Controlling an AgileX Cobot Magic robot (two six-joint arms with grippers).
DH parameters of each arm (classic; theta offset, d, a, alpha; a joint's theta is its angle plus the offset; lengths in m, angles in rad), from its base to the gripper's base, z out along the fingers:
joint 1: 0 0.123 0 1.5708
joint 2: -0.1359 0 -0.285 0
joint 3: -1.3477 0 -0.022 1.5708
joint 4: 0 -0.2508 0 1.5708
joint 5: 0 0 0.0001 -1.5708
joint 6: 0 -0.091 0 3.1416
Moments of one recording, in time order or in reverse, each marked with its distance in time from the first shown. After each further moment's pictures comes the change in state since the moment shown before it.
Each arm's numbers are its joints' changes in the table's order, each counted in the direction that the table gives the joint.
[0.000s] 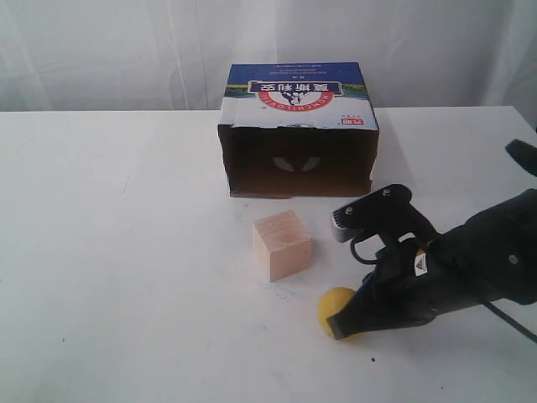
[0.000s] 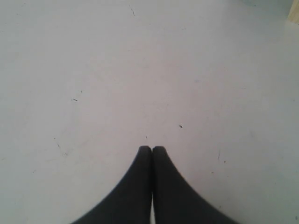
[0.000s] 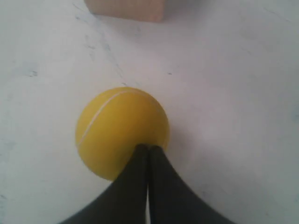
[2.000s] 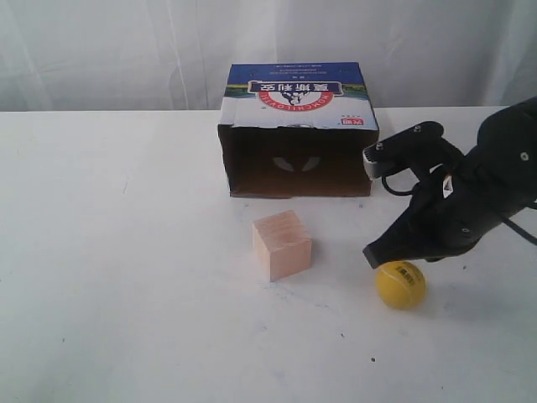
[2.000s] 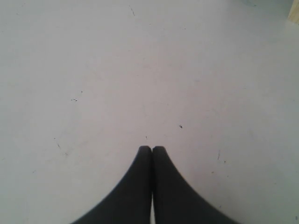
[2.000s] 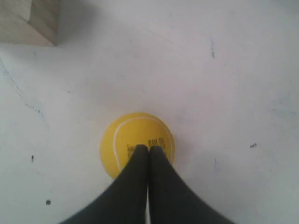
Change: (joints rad) left arm 0.000 0.000 0.000 0.000 0.000 0.000; right arm -0.162 -0.029 0.237 0.174 0.286 -0.023
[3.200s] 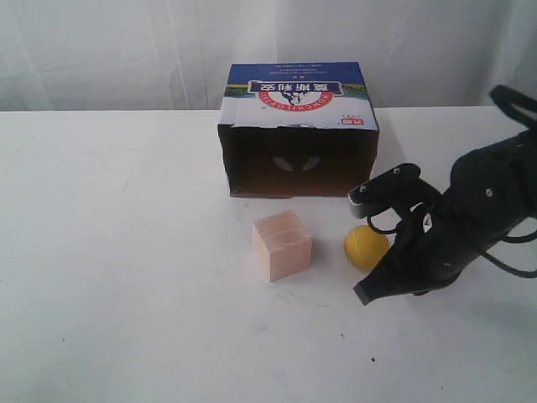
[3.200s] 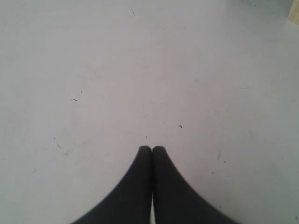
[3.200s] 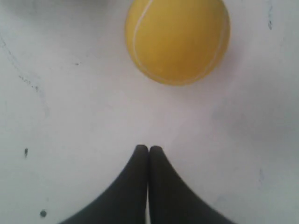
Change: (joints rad) left arm 0.000 0.000 0.000 0.000 0.000 0.000; right arm 0.011 -0.118 -0.061 -0.060 -0.104 0.089
